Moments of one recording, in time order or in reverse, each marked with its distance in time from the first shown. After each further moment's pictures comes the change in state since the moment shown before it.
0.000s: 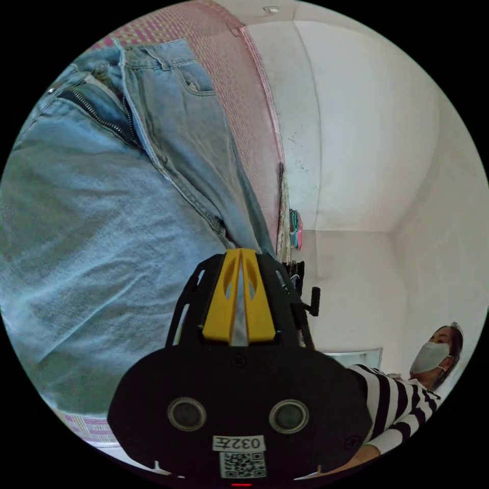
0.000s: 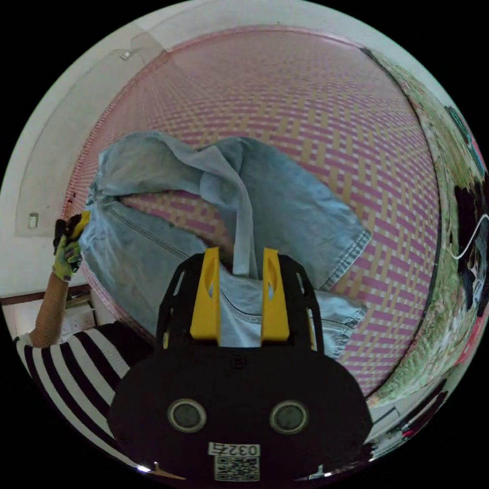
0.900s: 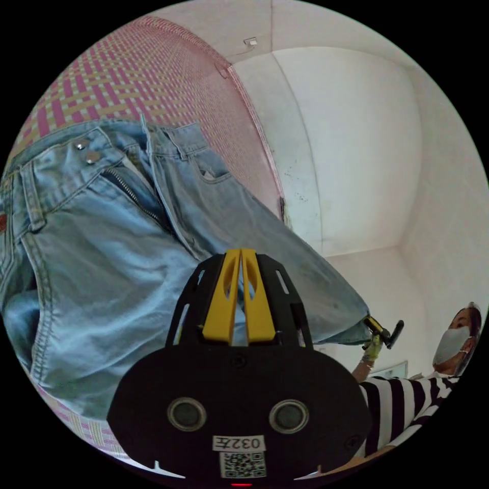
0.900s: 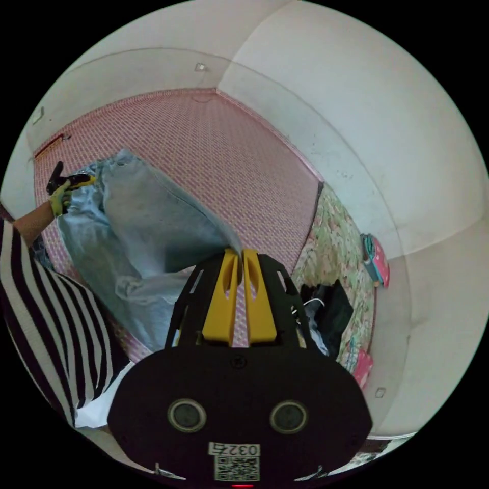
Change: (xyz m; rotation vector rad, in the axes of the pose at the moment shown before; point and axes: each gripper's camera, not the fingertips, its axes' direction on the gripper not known) left arm 0.037 0.009 -0.008 0.228 -0.079 0.080; right arm -0.188 0.058 -0.252 0.385 0.607 -0.376
